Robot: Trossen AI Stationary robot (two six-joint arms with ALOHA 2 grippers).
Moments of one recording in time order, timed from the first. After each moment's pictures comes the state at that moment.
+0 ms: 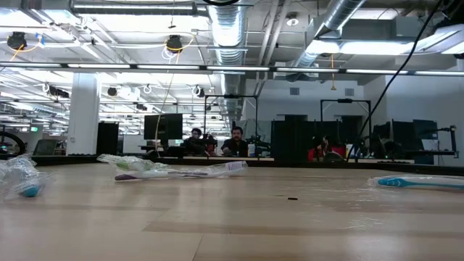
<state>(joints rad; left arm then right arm) -0.41 1.71 1.42 0.20 -0.60 -0.71 1.47 1.10 0.62 -0.02 0.62 0.76</state>
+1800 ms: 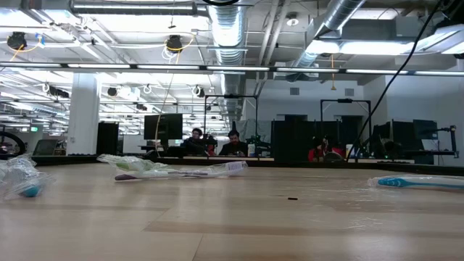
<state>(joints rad) -0.41 1.71 1.42 0.20 -0.60 -0.71 1.46 1.10 0.62 -0.05 0.63 0.73</state>
